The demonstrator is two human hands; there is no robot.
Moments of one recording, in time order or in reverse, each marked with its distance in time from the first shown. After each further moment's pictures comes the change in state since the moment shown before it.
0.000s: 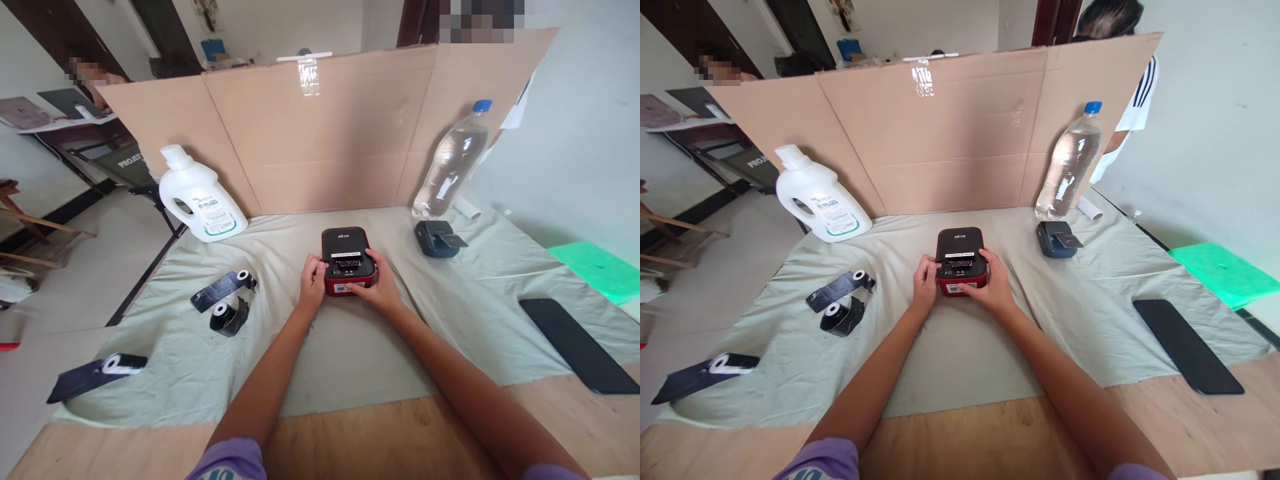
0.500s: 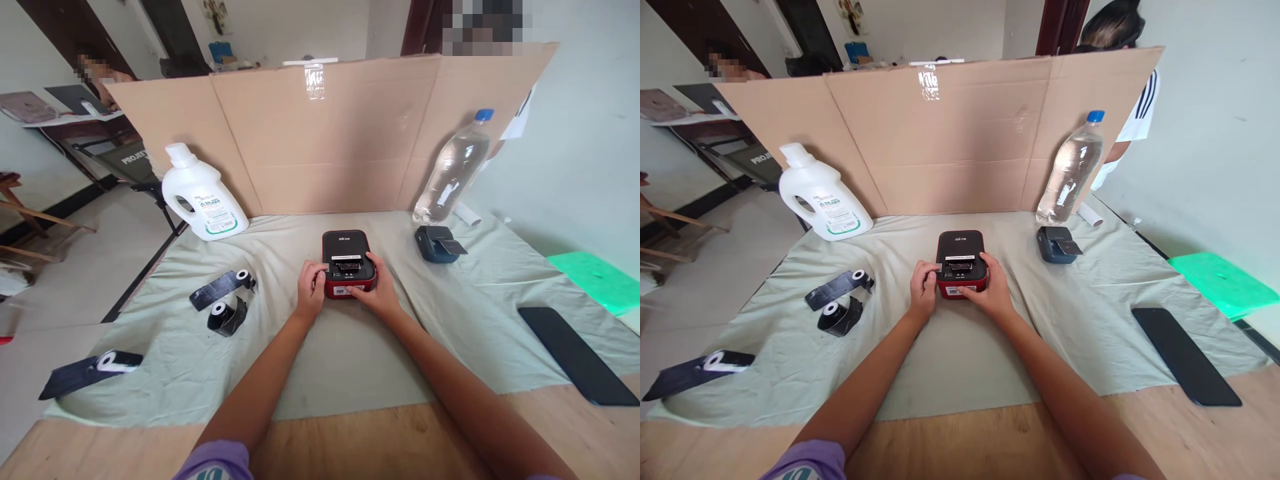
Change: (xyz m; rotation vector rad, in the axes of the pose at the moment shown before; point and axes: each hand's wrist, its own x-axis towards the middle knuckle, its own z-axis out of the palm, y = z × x) left_hand -0.010 0.007 -0.006 0.101 0.031 0.127; right_hand -0.002 0.000 0.000 0.008 0.001 0.011
